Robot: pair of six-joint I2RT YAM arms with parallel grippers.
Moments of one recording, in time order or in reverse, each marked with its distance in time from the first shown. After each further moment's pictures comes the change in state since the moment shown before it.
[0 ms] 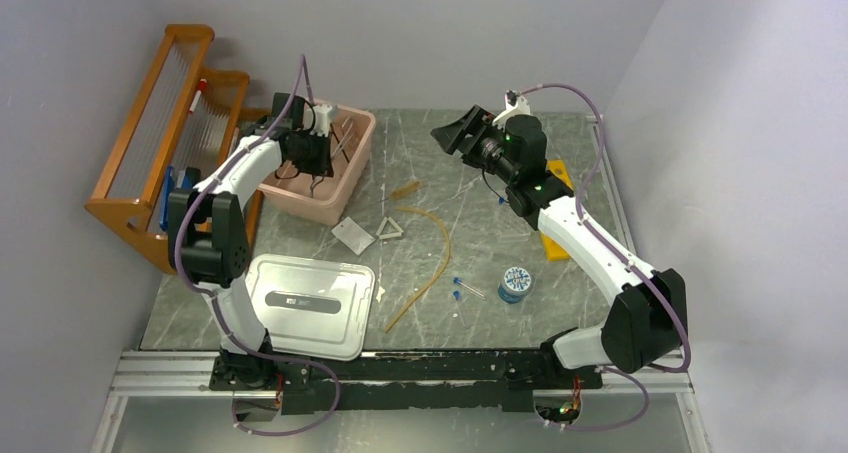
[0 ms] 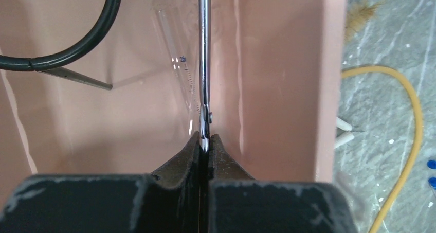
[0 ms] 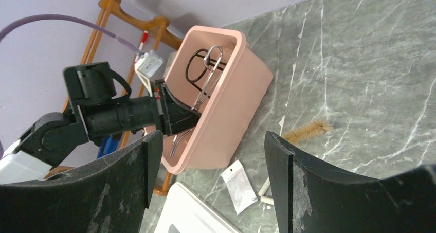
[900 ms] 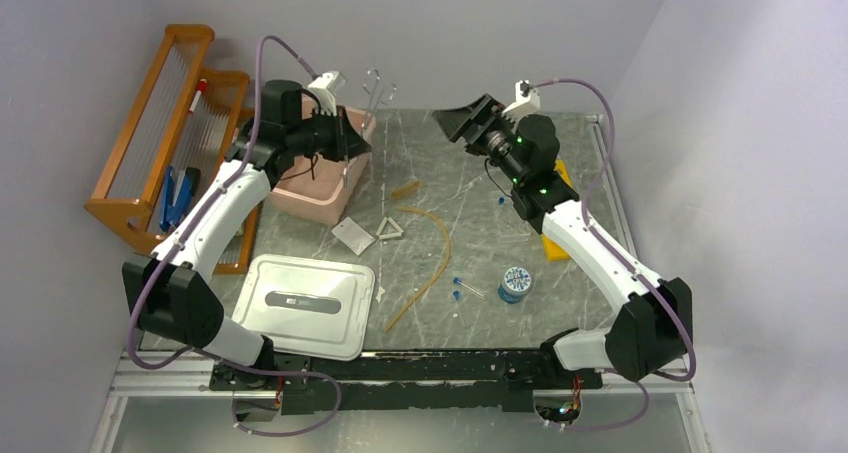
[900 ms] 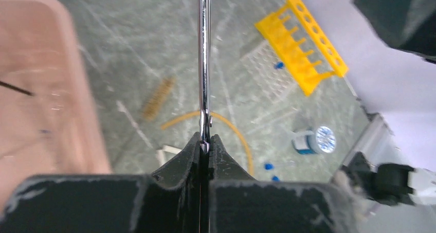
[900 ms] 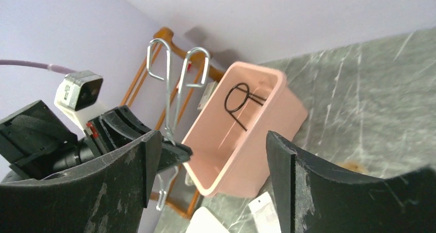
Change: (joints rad) left arm -0.159 -0.372 -0.132 0.241 0.234 -0.359; right arm 0.020 -0.026 -0.009 0.166 -0.021 0.053
